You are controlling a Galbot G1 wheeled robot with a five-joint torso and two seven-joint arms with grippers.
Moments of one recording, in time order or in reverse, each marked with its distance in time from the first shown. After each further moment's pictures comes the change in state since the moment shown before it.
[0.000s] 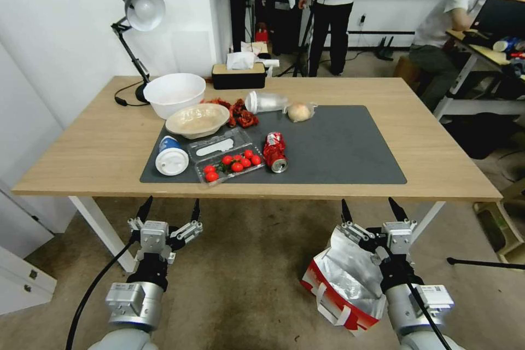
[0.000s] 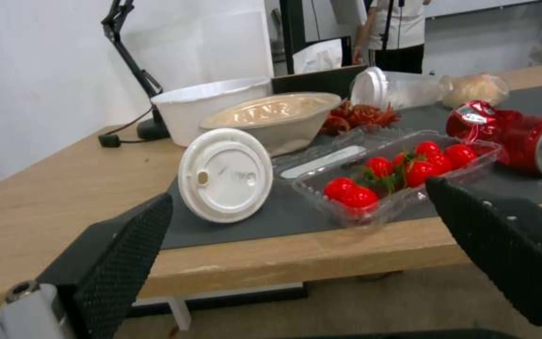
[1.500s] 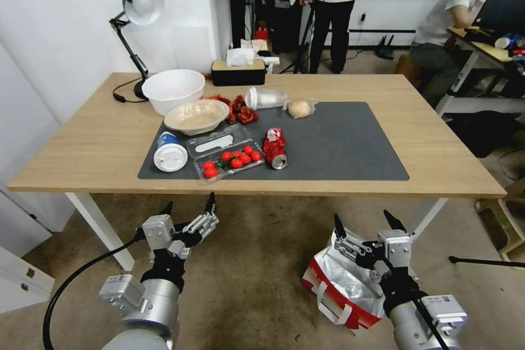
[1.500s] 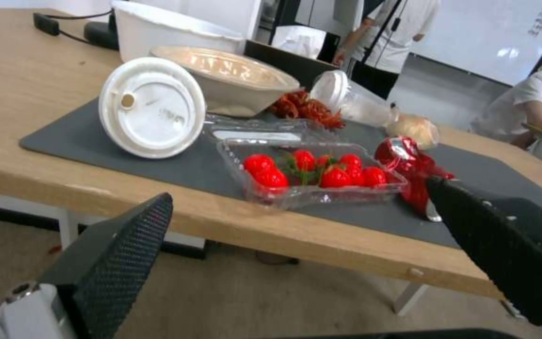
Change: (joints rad) left arm -0.012 0.194 0.199 -0.127 -0.439 0.079 -0.297; right arm -0.124 0.087 -0.038 0.162 -0.102 -0.164 -0.077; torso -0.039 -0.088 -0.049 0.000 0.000
